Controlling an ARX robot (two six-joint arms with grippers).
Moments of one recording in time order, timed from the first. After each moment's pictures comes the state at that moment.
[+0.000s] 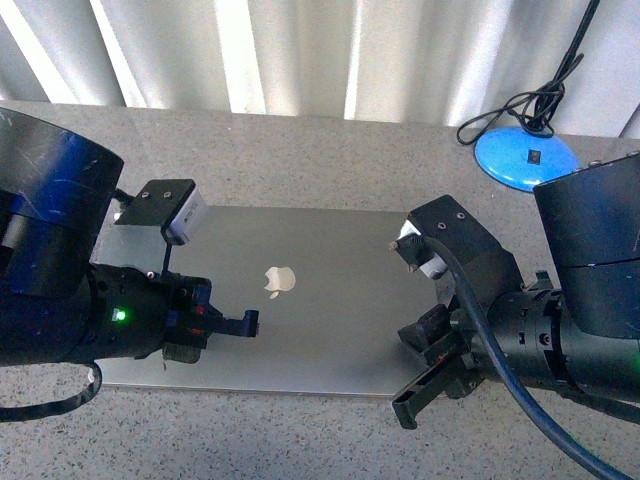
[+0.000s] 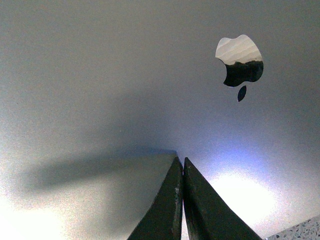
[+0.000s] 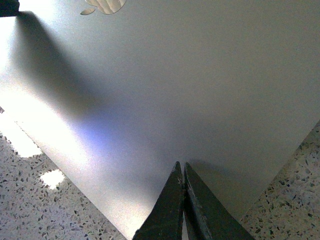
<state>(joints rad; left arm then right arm) -0.31 2.04 0.66 0.48 0.16 -0.14 0.38 2.07 0.63 0.56 -0.31 -0.16</state>
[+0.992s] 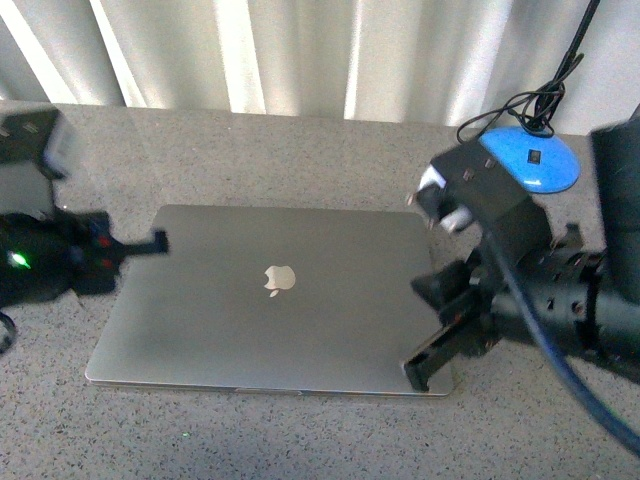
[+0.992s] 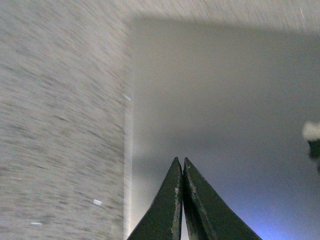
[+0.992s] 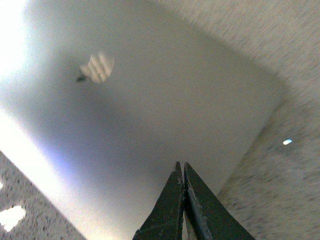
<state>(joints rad) -0.15 1.90 0.56 0.65 -0.05 -0.20 0.37 1.94 0.57 0.66 -0.24 -0.19</state>
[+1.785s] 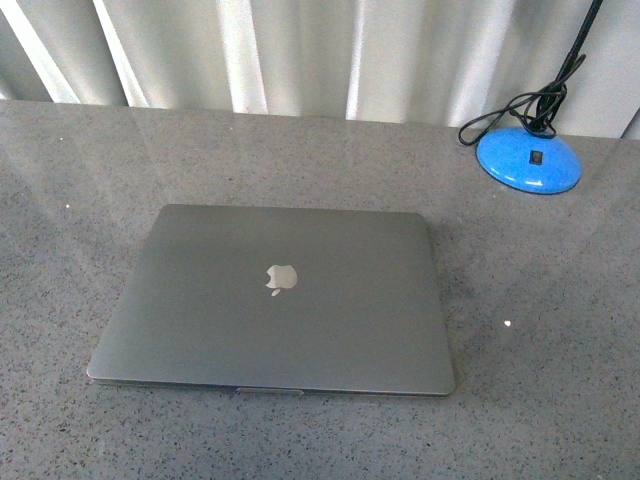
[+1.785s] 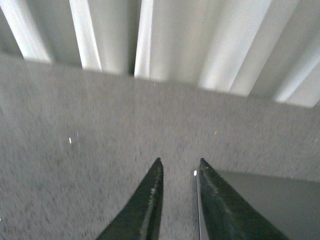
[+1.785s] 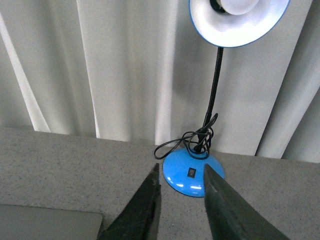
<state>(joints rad) 0.00 1.71 0.27 1.30 -0.01 -0.07 0.25 1.47 0.25 1.19 0.23 -0.05</state>
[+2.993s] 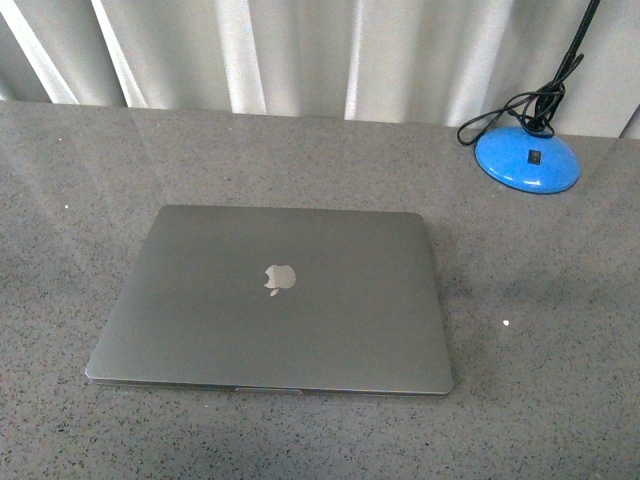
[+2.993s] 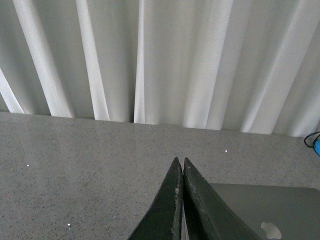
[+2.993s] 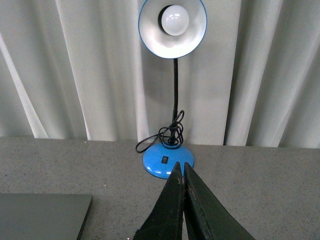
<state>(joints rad) 0.00 0.56 0.02 0.55 0.00 -0.01 0.00 0.50 0.02 0.50 0.00 -0.01</state>
